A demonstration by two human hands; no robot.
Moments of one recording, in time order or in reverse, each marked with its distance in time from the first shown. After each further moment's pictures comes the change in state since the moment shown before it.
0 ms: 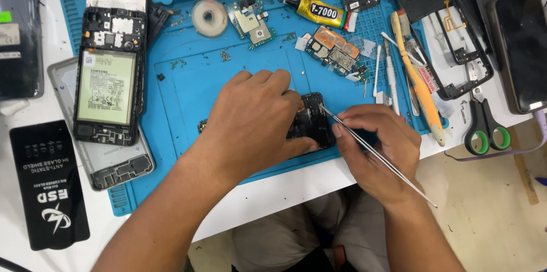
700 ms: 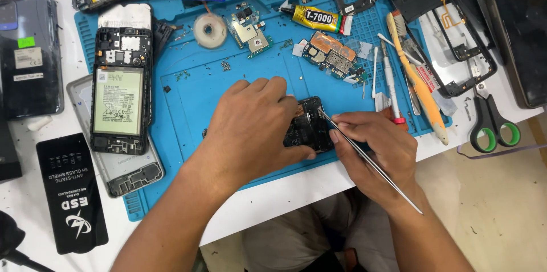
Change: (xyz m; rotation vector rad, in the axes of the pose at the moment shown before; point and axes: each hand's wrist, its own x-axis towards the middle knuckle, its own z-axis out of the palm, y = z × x) left_hand 0.002 0.002 -0.010 -0.029 -0.100 -0.019; right_hand 0.000 0.002 -0.003 -0.031 -0.002 -0.143
